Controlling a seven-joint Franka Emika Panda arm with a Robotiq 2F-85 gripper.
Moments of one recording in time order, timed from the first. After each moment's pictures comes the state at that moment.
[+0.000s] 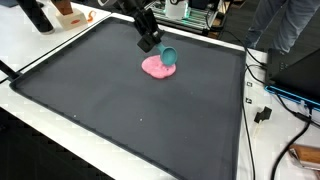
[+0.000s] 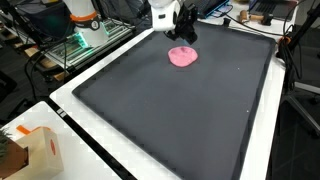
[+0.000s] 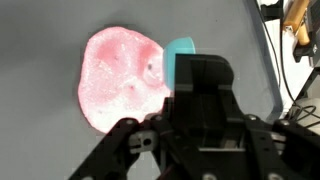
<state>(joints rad) 0.00 0.15 0.00 -2.28 0.94 2.29 -0.22</state>
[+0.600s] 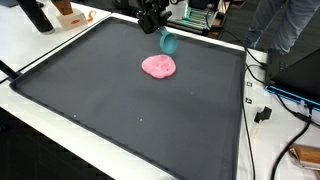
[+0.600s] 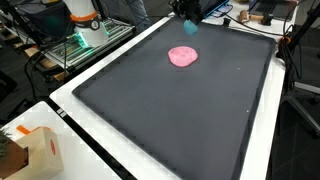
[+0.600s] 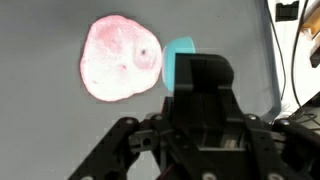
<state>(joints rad) 0.06 -0.02 0.05 -2.28 0.57 2.35 0.11</state>
